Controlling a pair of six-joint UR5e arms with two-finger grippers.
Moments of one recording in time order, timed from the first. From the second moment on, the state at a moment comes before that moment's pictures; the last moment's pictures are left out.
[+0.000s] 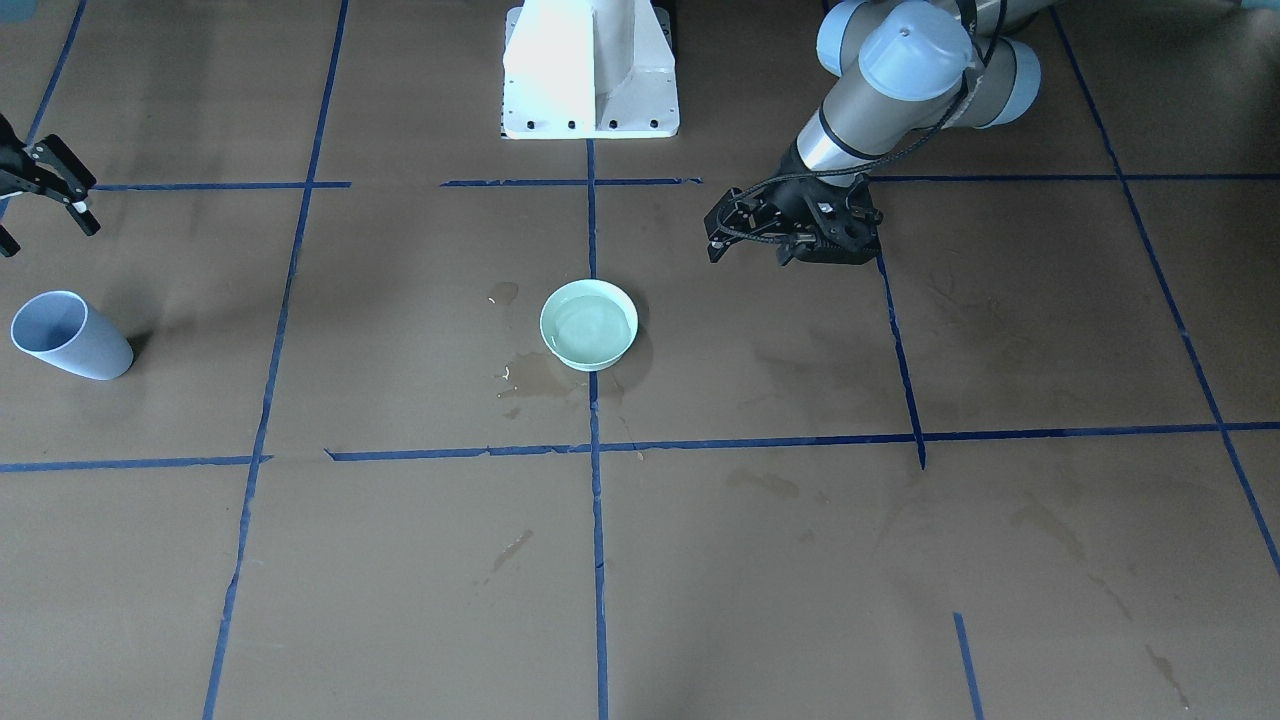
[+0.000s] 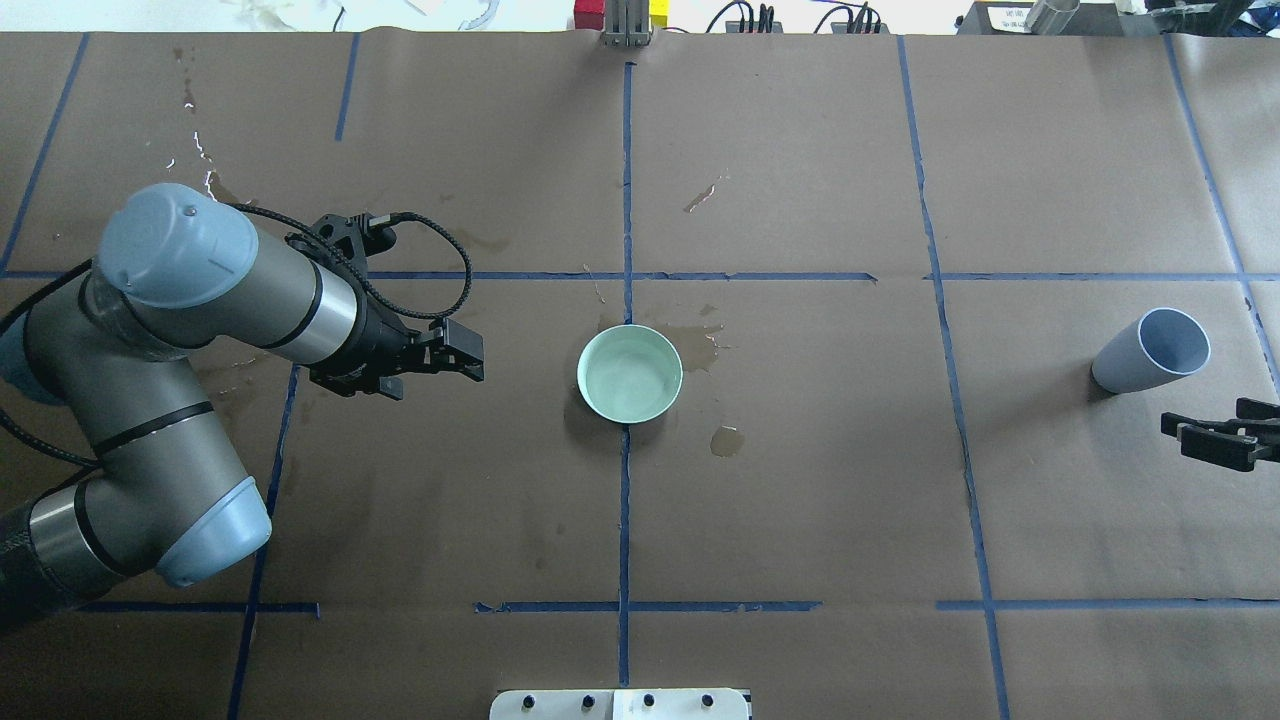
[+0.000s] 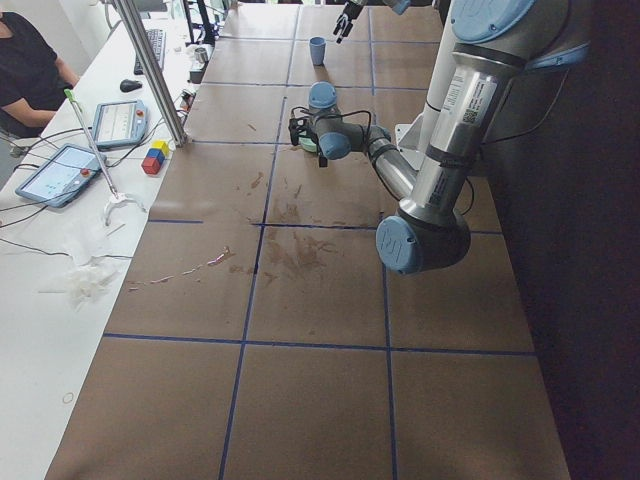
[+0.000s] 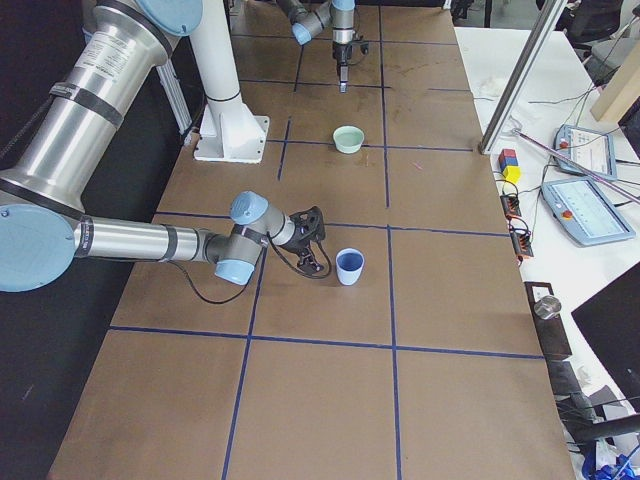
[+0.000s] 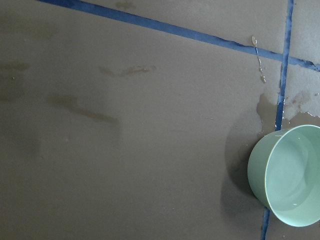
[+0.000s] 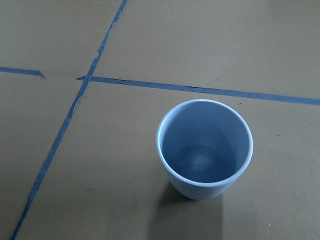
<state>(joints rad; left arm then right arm) -0.65 -1.94 -1.85 -1.94 -2.08 -1.38 0.66 -2.09 1.86 -0.29 1.56 1.00</state>
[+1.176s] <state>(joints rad) -0.66 -1.92 -1.89 -1.94 -2.04 -1.38 0.24 -2.06 1.73 -0.28 0.73 1.21</state>
